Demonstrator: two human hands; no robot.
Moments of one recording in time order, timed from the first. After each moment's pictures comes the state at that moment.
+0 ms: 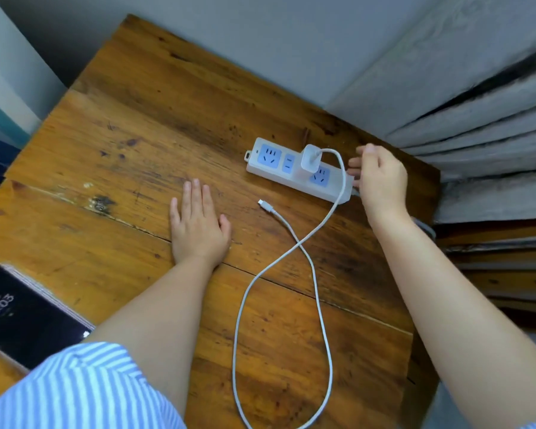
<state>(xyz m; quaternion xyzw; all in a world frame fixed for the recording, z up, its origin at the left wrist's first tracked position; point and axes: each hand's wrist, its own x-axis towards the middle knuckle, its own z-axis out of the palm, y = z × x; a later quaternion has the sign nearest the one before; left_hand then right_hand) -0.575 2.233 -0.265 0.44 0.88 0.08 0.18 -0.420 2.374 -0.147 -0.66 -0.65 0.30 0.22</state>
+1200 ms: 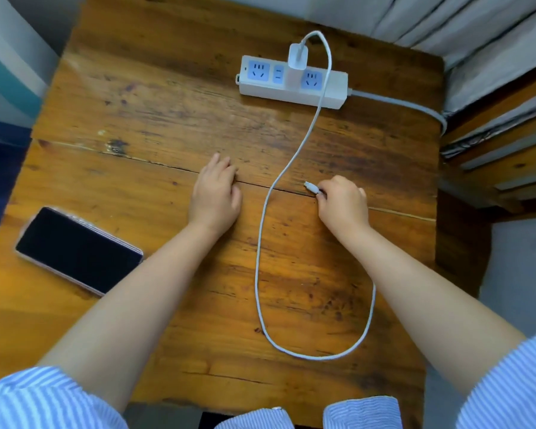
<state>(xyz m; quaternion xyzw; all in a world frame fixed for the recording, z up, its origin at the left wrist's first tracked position) -0.557 2.156 -0.249 0.60 0.75 0.20 0.20 -0.369 2.212 -0.220 -0.61 -0.77 0.16 -0.03</state>
